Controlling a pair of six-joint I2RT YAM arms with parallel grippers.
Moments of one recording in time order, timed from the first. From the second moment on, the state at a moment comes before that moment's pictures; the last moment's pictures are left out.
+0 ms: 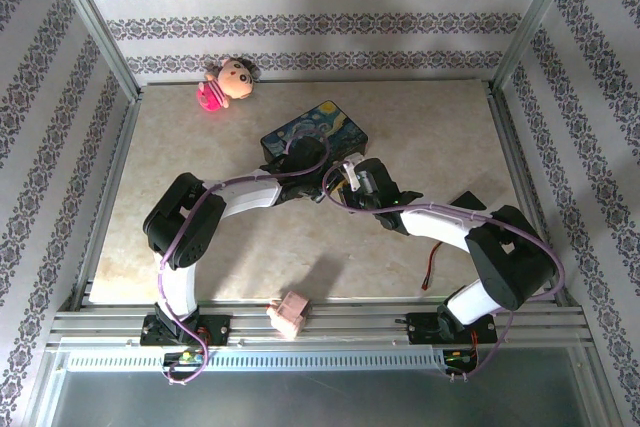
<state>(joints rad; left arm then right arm) -0.65 1.92 1.20 -0.01 0.25 -1.36 0.60 1.53 0.74 0.06 0.04 0.12</state>
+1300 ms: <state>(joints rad) -0.63 1.93 1.20 0.01 0.26 -1.39 0.45 1.57 0.71 0.18 -0.29 0.43</state>
